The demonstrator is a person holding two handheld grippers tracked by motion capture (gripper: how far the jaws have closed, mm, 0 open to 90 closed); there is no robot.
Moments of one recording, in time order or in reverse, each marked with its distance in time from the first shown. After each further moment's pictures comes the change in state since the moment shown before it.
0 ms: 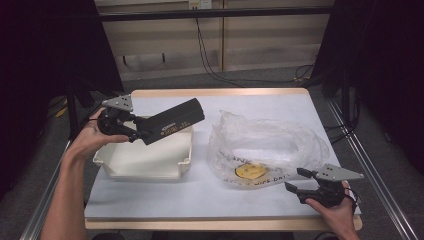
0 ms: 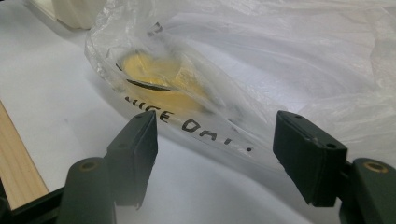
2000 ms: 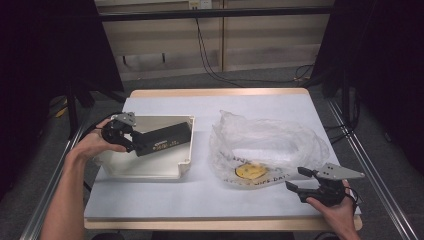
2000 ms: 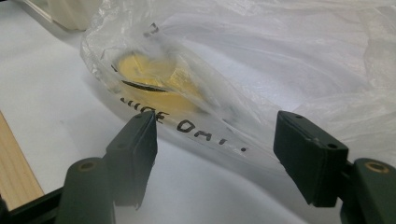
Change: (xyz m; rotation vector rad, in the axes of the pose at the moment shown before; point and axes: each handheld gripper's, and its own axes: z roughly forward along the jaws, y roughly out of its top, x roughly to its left) left arm 0.037 -0.062 0.053 0.212 -0.041 0.029; right arm -0.003 0.000 0.000 -0.002 -0.006 0.004
